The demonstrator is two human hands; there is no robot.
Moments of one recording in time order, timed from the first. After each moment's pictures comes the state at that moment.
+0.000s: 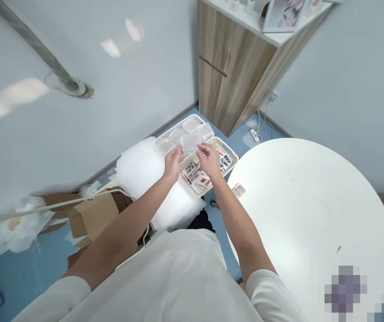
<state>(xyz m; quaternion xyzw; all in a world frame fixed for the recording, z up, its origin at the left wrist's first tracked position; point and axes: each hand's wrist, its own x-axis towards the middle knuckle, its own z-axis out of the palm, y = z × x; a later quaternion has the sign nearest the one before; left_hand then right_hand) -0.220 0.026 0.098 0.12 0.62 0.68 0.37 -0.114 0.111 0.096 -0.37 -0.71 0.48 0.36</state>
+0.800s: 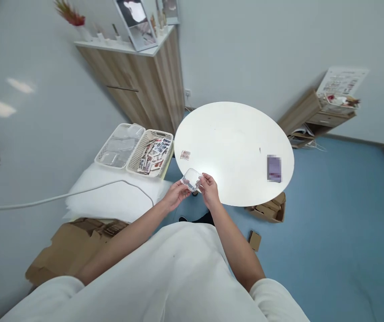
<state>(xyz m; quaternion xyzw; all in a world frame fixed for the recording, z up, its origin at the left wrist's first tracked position) -0.026 -0.124 0.094 0.20 0.43 0.41 0.78 0.118 -0.127 0.094 -0.48 -0.20 0.63 0.58</state>
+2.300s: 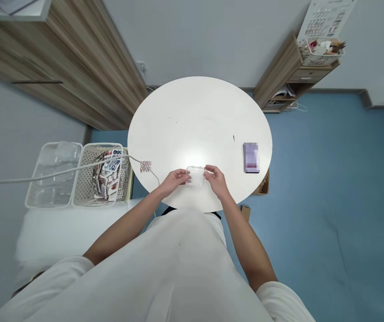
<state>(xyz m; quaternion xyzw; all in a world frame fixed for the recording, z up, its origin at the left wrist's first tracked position) 0.094 -0.005 0.071 0.41 0.44 0.20 0.77 0.281 -0.072 0.078 -0.63 -0.29 0.53 0.49</state>
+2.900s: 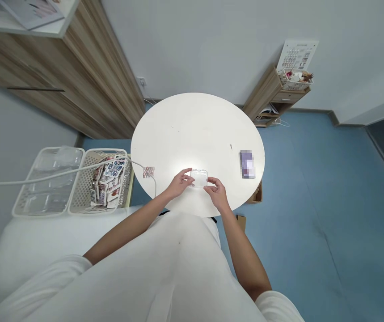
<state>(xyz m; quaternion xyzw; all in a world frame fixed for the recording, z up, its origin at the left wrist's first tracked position) 0.094 -0.006 0.066 0.50 0.40 0.26 0.72 0.256 -0.102 0.086 -0.68 -0.31 0.47 0.48</state>
